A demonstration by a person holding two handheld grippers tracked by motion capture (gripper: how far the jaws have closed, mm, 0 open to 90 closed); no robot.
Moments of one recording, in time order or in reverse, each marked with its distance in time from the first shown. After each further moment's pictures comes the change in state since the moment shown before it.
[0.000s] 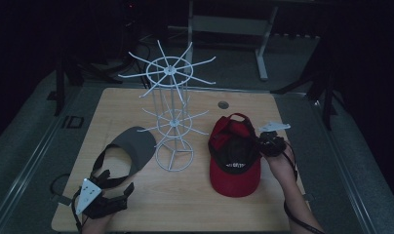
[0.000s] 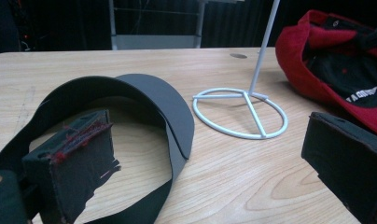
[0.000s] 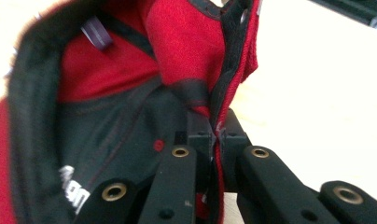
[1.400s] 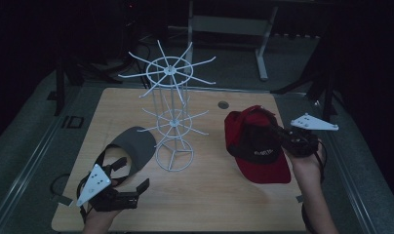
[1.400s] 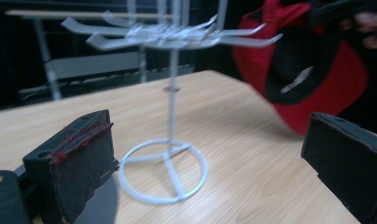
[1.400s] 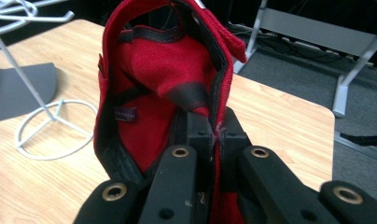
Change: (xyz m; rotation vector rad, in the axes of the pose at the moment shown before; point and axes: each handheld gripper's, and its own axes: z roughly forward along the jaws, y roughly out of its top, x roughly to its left) left arm -0.048 0.094 -0.003 -0.026 -0.254 0.080; right arm 0.005 0.029 -0.121 -0.268 -0.011 0.056
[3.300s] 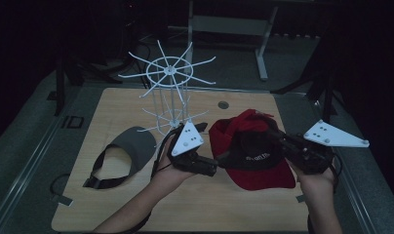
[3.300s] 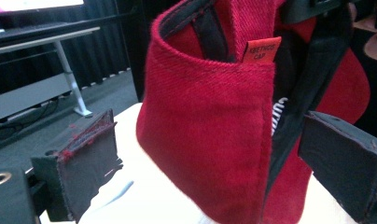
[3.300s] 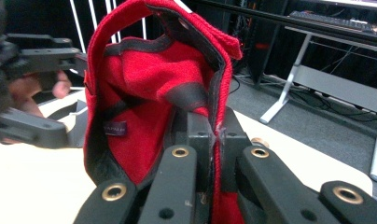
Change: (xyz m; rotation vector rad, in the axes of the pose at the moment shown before) left arm -0.087 0.114 0.150 0.070 -0.243 0.179; right arm 0.056 0.037 -0.074 -0.176 0.146 -0.078
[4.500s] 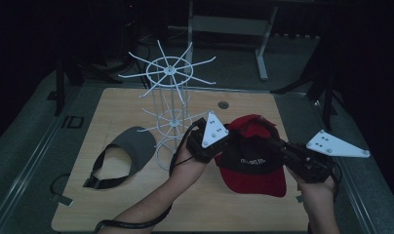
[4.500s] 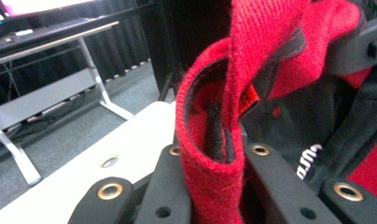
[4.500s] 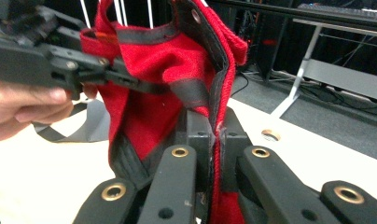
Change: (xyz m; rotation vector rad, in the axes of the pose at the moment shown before) left arm -0.016 0.029 0.030 0.058 0.110 0.060; right arm 0.000 -0.023 -0.006 -0.005 0.027 0.044
